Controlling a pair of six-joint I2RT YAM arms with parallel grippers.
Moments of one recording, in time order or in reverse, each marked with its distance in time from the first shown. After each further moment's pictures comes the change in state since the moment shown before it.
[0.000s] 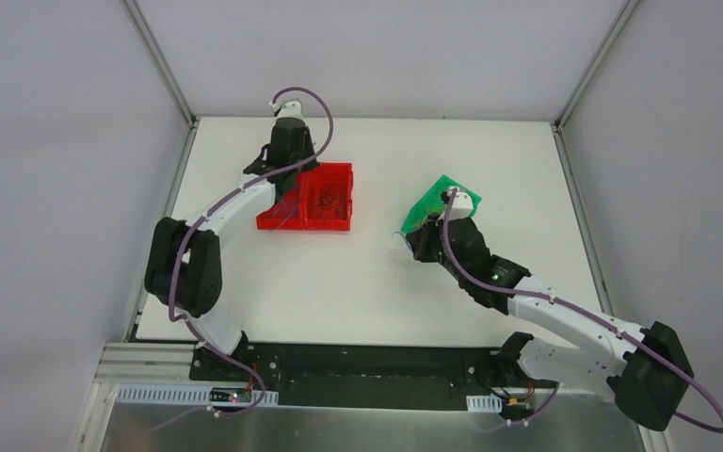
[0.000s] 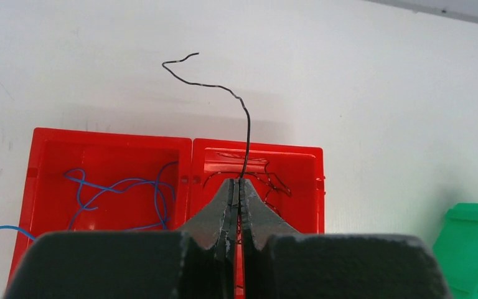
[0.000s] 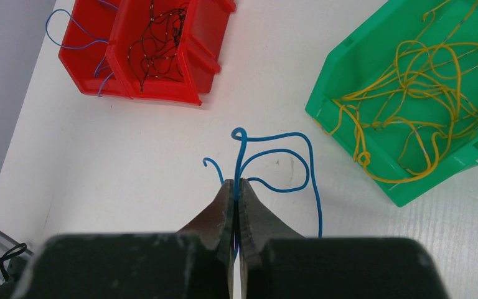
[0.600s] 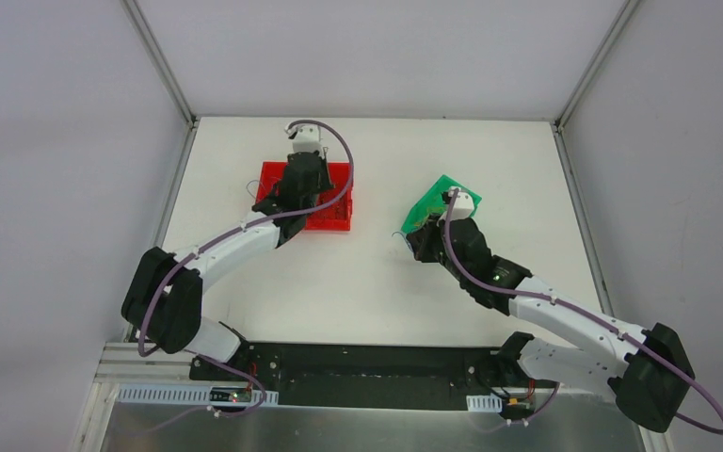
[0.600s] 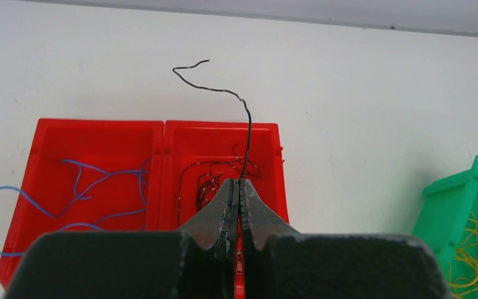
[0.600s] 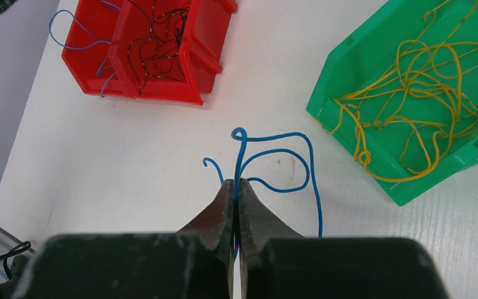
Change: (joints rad) left arm -0.196 -0.214 -0.265 0.266 -0.220 0.105; right arm -0.001 -0.005 -0.004 0.000 -0.005 0.003
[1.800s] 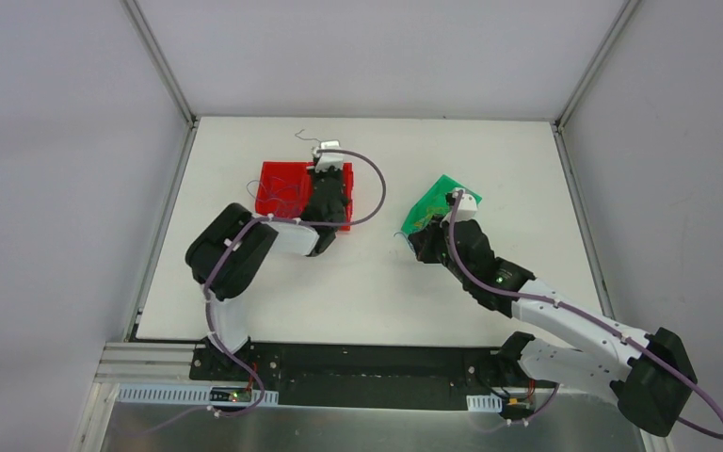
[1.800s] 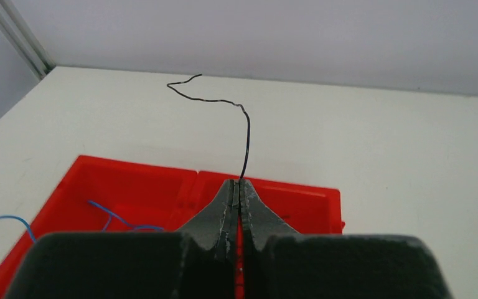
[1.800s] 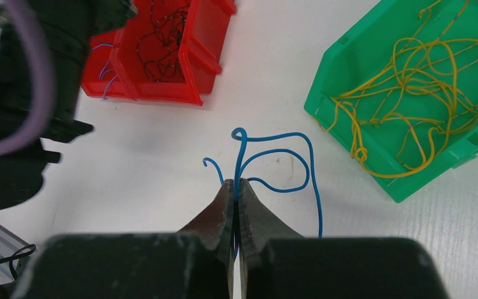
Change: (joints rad) left arm -0.072 0.359 -0.092 0.804 -0.368 0.343; right arm -0.008 -0.031 -0.019 0.001 -0.003 0.009
